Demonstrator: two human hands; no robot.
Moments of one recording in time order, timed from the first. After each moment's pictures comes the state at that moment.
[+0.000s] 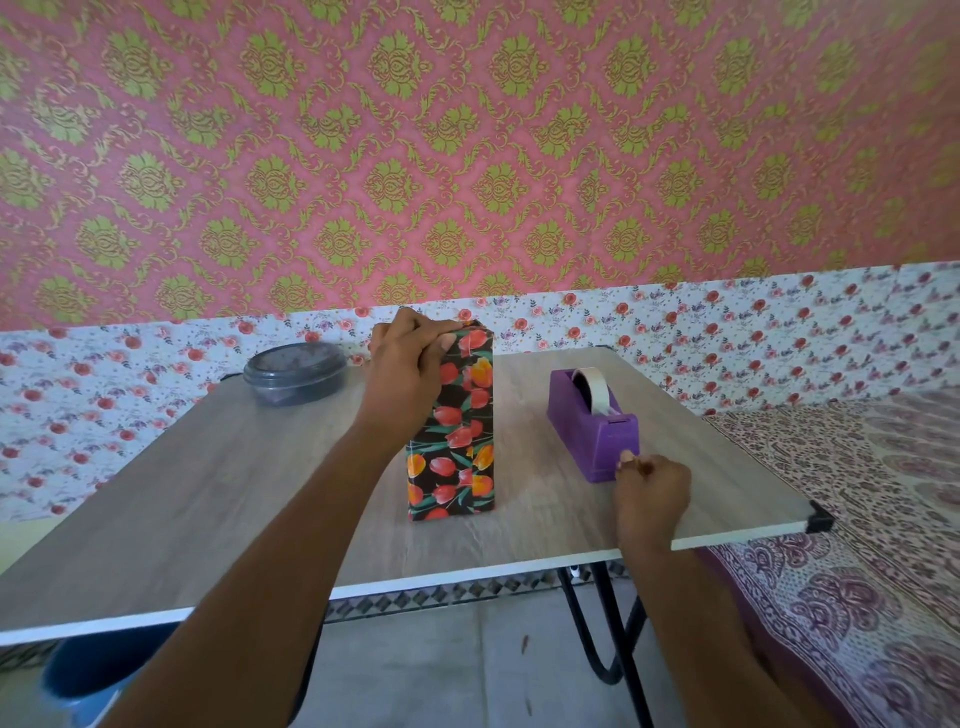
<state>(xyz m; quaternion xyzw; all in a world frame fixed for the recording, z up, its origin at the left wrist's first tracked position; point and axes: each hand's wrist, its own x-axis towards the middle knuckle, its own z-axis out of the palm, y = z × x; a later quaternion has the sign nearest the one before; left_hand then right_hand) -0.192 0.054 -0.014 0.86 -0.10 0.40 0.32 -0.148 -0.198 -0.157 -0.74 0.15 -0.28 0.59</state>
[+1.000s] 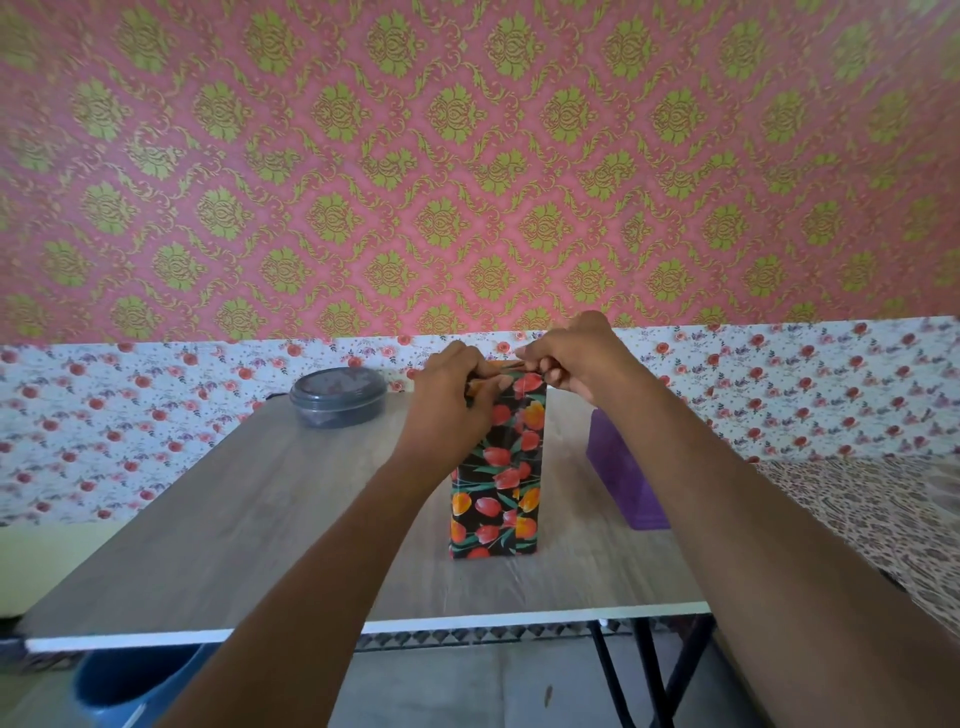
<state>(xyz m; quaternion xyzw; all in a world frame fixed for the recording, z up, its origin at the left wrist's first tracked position) -0.197 0.062 -0.005 0.83 -0.12 0.44 0.31 -0.125 -0.090 0.061 -0.76 -0.07 0.00 0.65</state>
